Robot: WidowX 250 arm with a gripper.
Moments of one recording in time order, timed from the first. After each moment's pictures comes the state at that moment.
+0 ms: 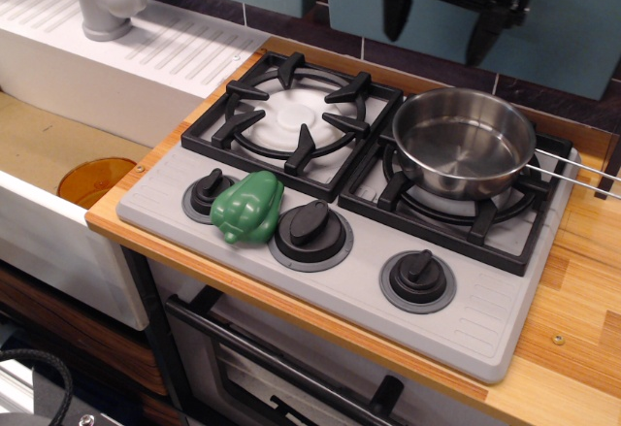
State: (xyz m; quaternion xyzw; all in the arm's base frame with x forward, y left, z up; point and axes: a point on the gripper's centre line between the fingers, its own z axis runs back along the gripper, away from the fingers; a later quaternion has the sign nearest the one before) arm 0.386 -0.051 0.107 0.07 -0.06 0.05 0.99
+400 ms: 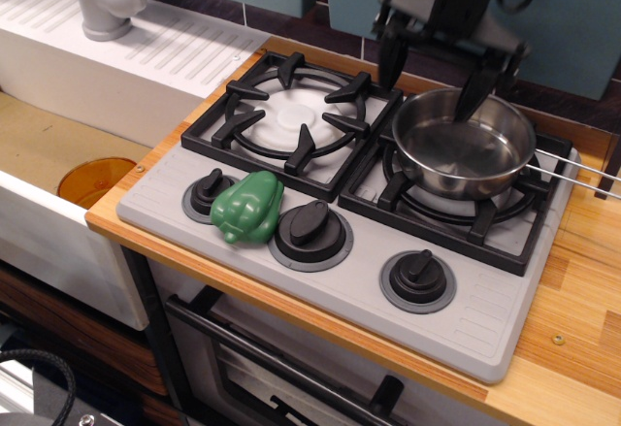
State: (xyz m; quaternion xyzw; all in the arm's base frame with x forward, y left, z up) arm 0.367 -0.048 0.073 0.08 -0.05 0.03 0.99
